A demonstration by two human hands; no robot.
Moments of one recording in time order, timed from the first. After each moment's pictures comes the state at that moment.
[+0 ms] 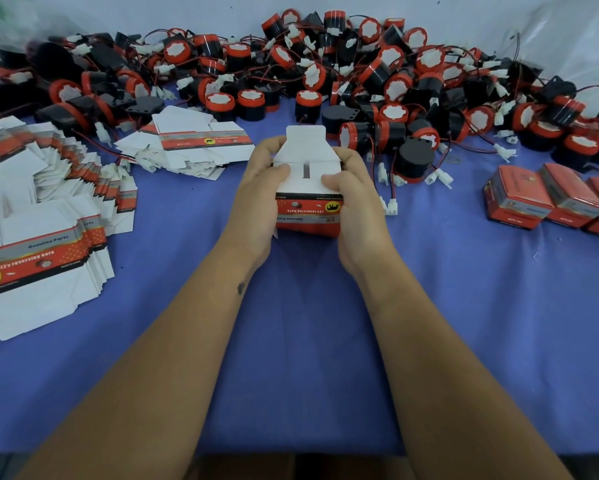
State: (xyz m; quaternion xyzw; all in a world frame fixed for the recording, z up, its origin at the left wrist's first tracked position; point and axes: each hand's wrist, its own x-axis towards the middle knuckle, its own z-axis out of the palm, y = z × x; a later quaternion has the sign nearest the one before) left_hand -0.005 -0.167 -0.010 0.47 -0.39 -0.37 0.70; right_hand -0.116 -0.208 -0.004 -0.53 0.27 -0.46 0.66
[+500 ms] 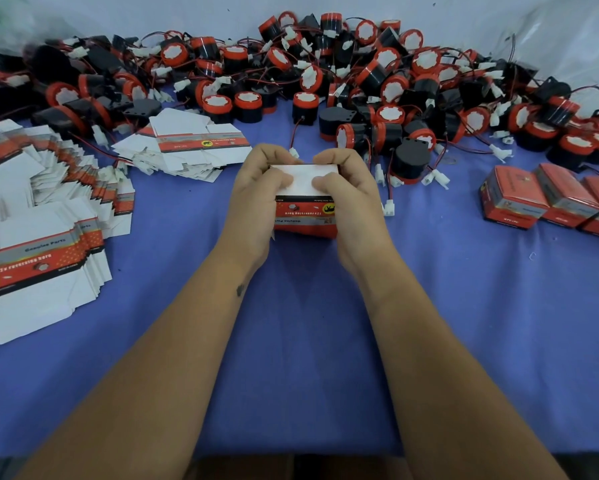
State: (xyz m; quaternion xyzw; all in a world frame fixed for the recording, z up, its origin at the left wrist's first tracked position) left_hand -0.007 -0.164 -0.011 0.47 -0.39 -0.35 0.70; right_hand -0.119 -0.208 -0.004 -0.56 0.28 -0.47 0.63
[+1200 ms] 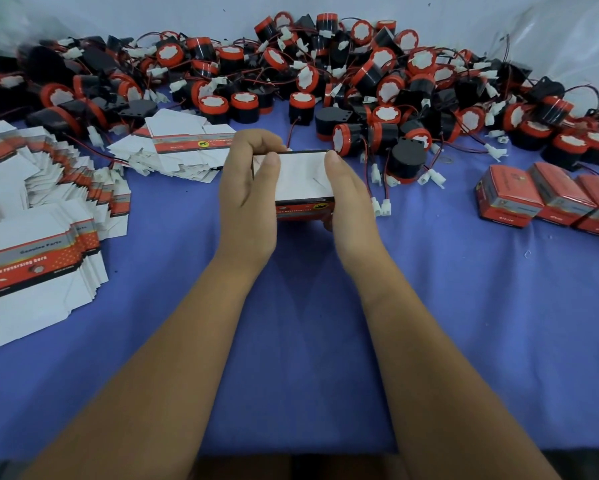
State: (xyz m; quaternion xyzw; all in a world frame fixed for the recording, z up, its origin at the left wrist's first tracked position) left_hand -0.011 -0.157 -0.013 0.50 -0.50 -0.12 0.70; right_hand -0.115 -0.205 -0.007 -0.59 0.36 -0.44 0.57
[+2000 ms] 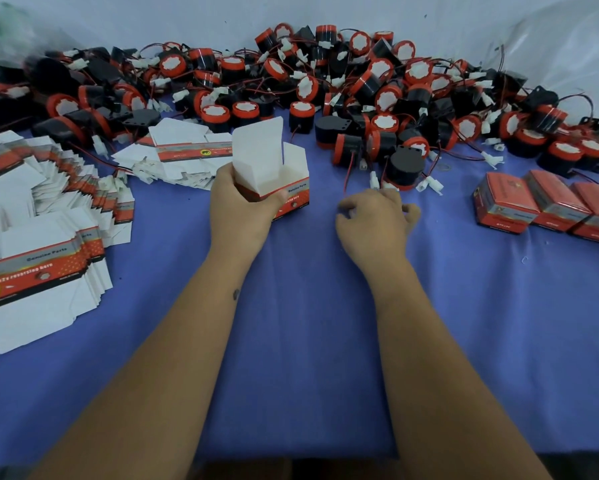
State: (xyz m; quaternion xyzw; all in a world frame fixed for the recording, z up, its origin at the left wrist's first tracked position) left_hand 0.014 -0.175 -0.029 0.68 -0.35 -0.17 0.62; right_hand -0.144 -0.238 -0.025 -0.79 0.56 -0.22 0.06
